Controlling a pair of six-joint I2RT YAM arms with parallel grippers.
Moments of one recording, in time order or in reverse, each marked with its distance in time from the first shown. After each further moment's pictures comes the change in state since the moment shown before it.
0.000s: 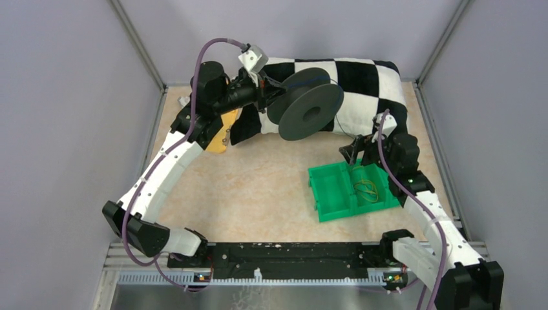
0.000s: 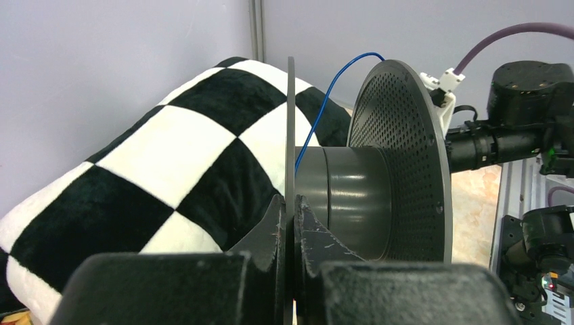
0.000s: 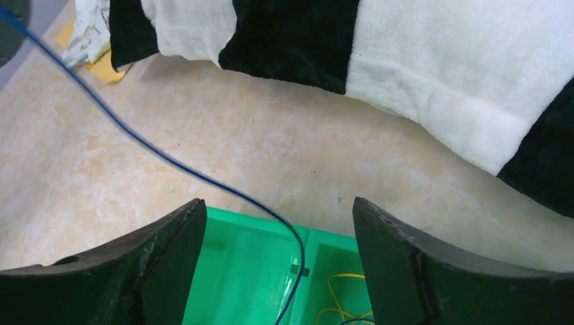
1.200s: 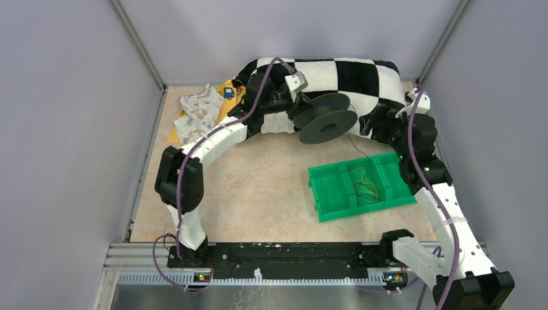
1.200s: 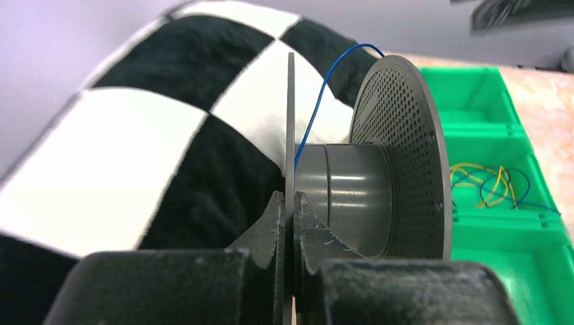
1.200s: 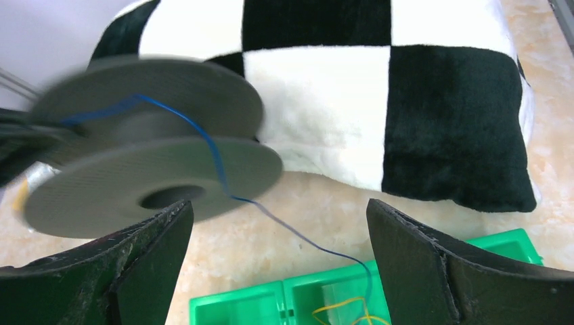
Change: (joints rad) left arm -0.034 0.387 -0.074 0.388 0.142 0.202; right arm 0.001 0.032 0.312 -0.218 0.409 0.189
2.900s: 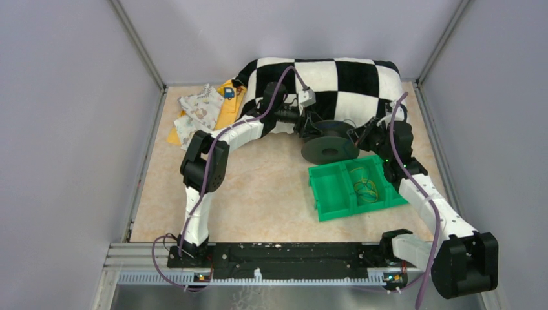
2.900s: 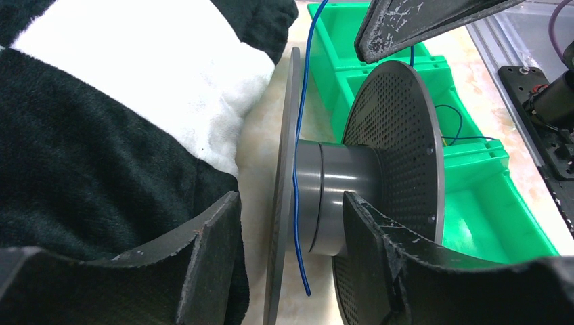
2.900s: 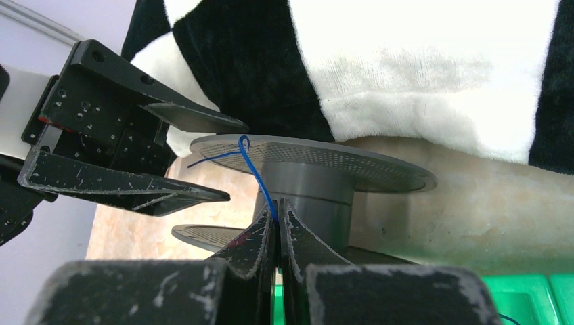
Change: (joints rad) left arm -0.001 0.333 0.108 0.011 0.354 0.006; right arm 0.010 0.161 -0.232 0.347 -0.225 0.261
